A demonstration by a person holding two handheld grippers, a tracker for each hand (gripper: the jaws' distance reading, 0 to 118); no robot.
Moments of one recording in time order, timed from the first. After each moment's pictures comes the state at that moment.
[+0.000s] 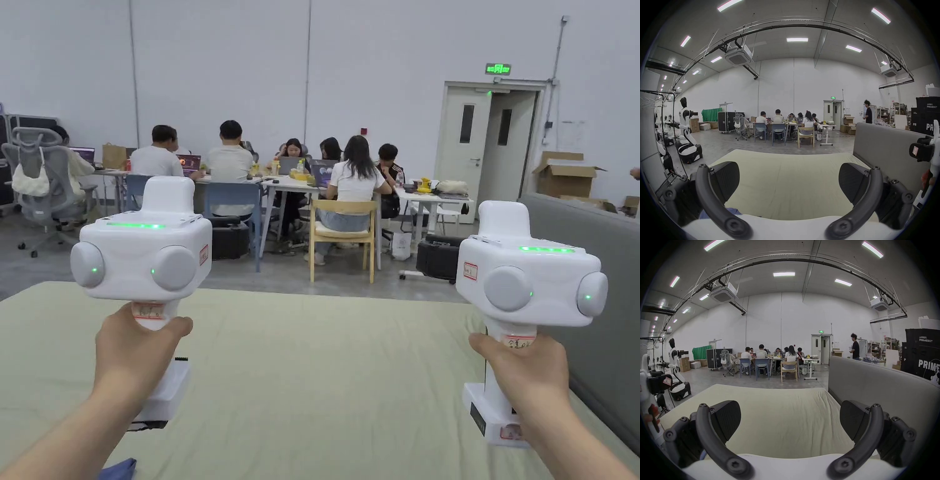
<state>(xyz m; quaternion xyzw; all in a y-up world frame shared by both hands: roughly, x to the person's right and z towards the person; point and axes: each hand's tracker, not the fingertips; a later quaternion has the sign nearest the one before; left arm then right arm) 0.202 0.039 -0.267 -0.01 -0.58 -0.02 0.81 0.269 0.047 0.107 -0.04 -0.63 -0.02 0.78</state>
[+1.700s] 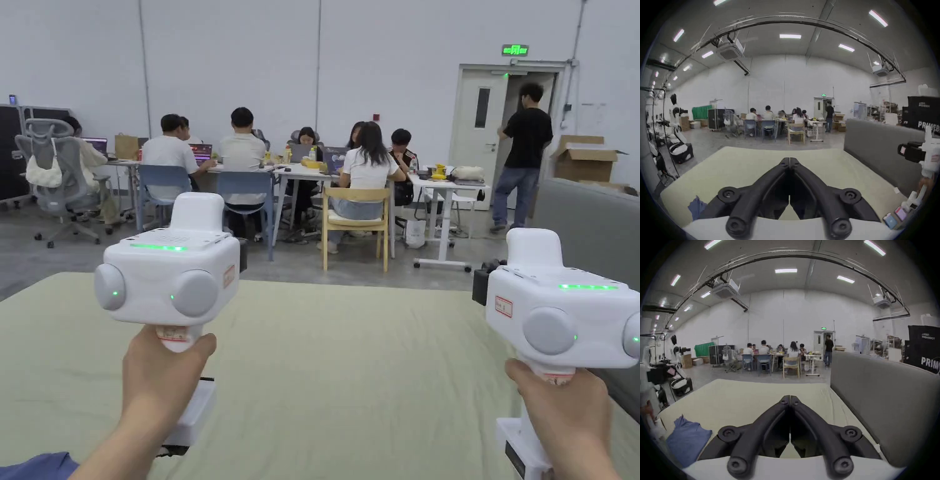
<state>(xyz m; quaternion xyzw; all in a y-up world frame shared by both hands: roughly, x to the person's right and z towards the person) 0.189 0.022 -0.234 -0.01 -0.61 -0.03 0.79 0.278 -0.002 0.115 -0.06 -0.61 -0.03 0.79</state>
